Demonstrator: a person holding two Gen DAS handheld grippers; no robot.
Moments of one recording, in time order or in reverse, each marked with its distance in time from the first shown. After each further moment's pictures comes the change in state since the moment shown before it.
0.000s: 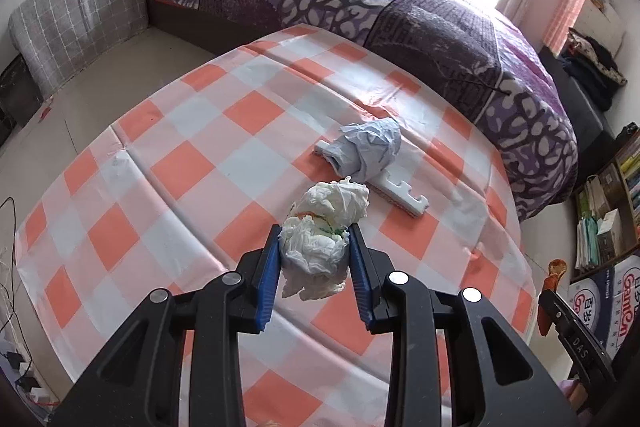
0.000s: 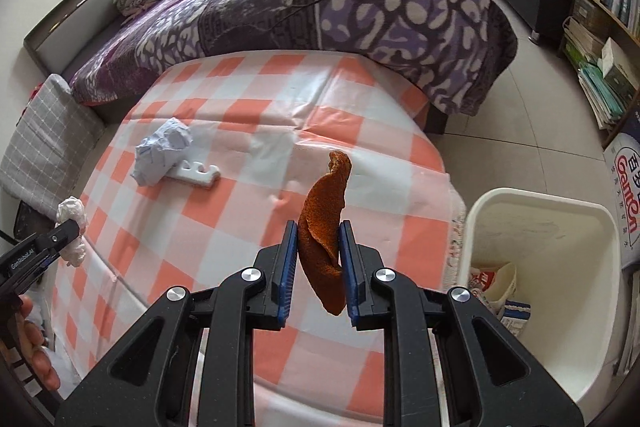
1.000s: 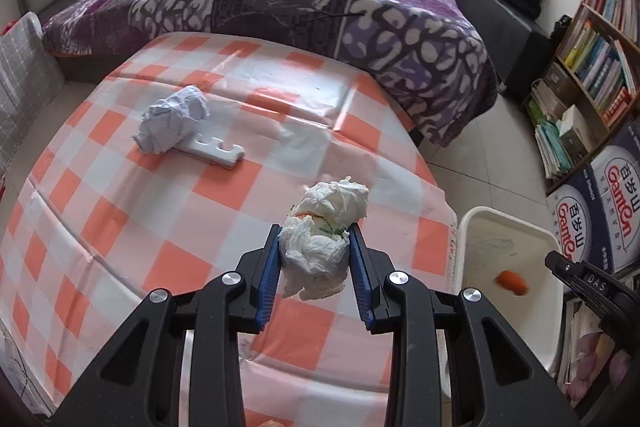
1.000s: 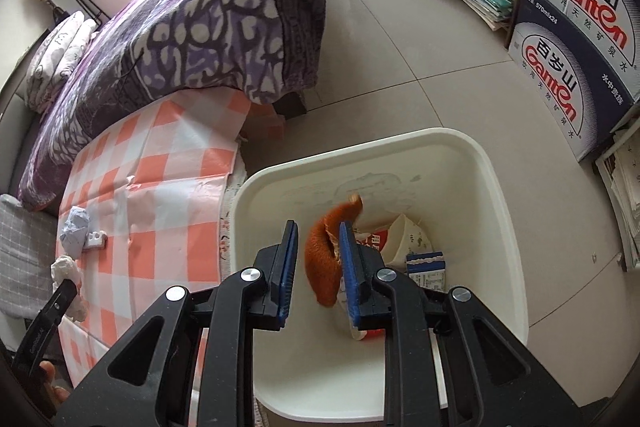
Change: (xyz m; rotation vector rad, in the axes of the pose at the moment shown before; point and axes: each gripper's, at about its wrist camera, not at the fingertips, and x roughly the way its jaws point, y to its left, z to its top) left arm -0.001 -0.163 -0.063 0.308 0.041 -0.129; right arm -0.040 -0.169 -0.020 0.379 0.018 -0.161
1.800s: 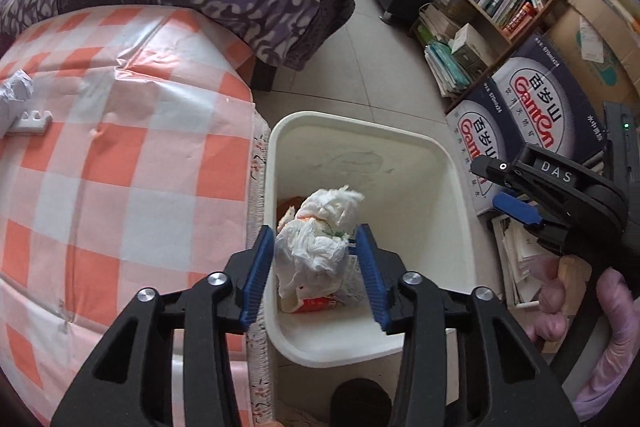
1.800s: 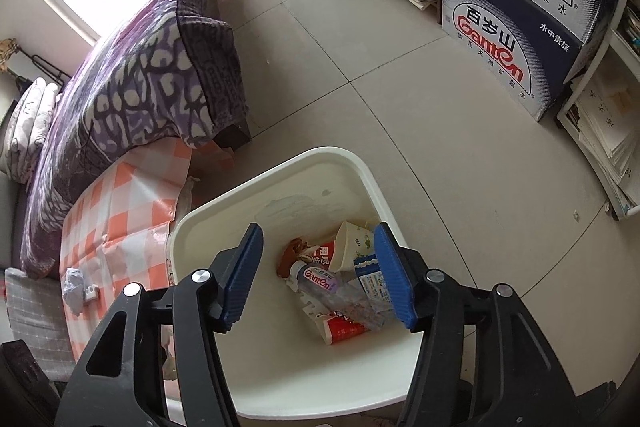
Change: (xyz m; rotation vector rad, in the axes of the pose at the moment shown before) left arm 0.023 -0.115 -0.045 0.173 0.182 -0.366; right arm -0.018 -0.081 0.010 0.220 -0.026 -0.028
